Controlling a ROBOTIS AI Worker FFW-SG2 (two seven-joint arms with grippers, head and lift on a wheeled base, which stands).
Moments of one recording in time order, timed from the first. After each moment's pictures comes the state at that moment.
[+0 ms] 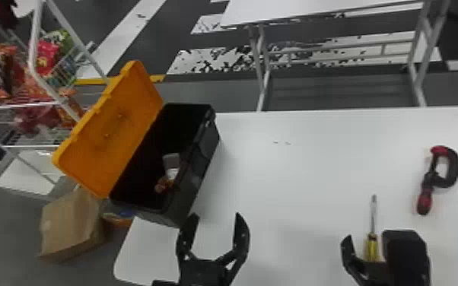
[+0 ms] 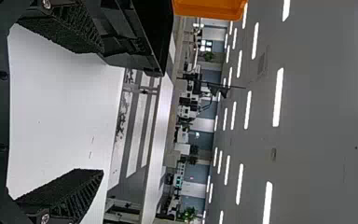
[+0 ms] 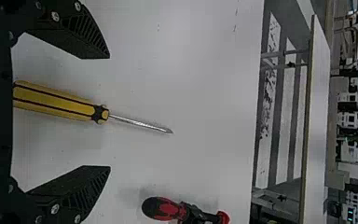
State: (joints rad) left arm 0.67 0.20 -0.14 -1.55 0.23 -0.75 0.13; right arm 0.49 0.00 0.39 -1.82 0.02 0.42 -0.29
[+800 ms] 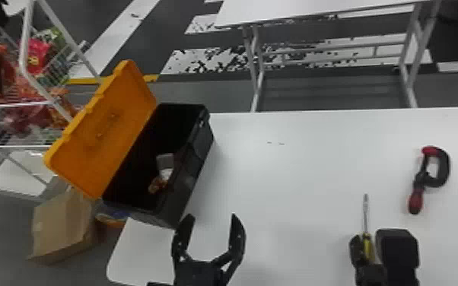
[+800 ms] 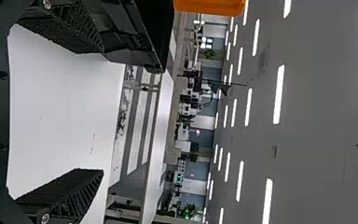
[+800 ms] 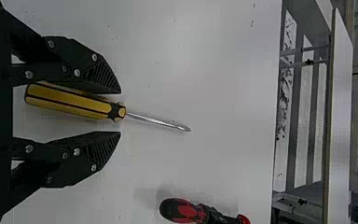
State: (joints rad) left arm 0.67 0.20 -0.15 -1.55 0.23 -0.75 0.13; right arm 0.48 0.00 0.37 -1.82 -0.01 0.50 -0.28
